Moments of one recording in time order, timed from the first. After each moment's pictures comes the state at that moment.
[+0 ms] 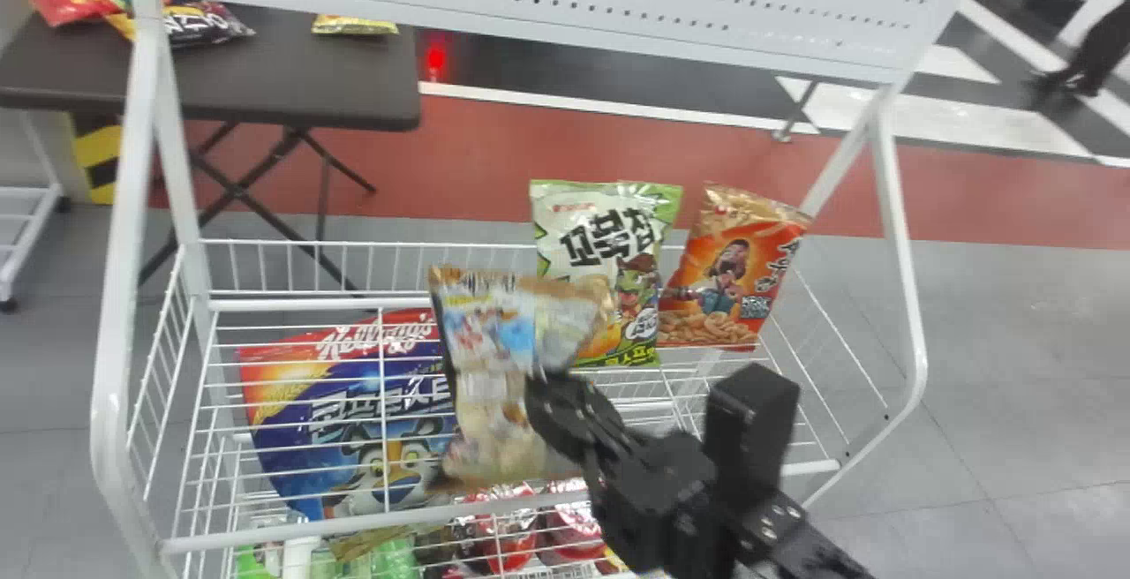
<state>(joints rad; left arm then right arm) 0.46 0.08 -0.20 -1.93 0.09 1.11 -1.43 0.63 -0.09 -0.03 -2.45 -0.01 0.63 0.39</state>
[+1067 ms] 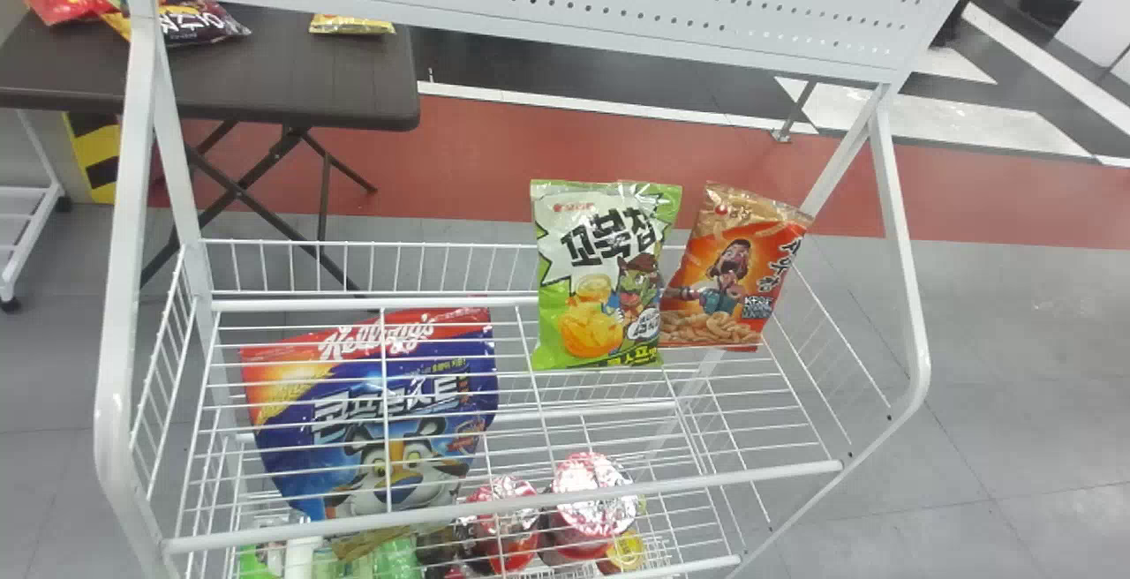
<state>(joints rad) 0.47 0.07 -0.20 -1.93 0.09 1.11 -1.42 0.85 -0.11 -0.08 -2.55 -0.12 1.31 0.59</state>
